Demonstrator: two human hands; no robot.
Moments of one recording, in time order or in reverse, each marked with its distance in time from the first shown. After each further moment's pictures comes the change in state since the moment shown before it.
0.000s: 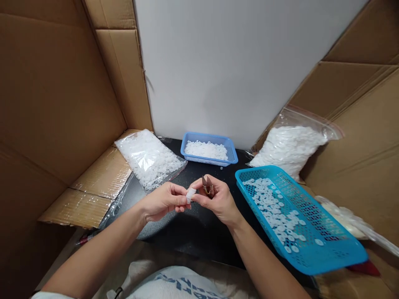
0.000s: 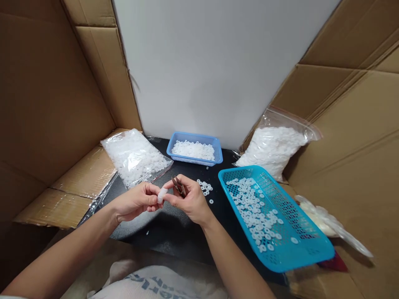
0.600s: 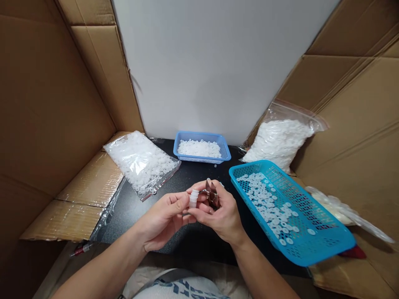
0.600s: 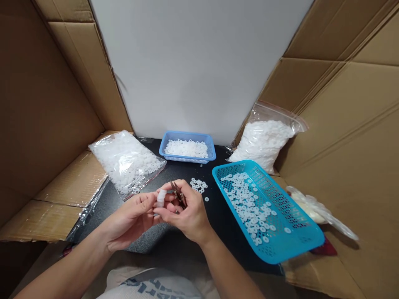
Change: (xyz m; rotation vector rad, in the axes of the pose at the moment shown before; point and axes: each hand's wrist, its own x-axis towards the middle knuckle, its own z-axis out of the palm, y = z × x) left_hand -0.013 0.001 0.046 -0.306 -0.051 0.053; right_hand -0.027 -0.017 0.008 -0.086 0.163 -0.080
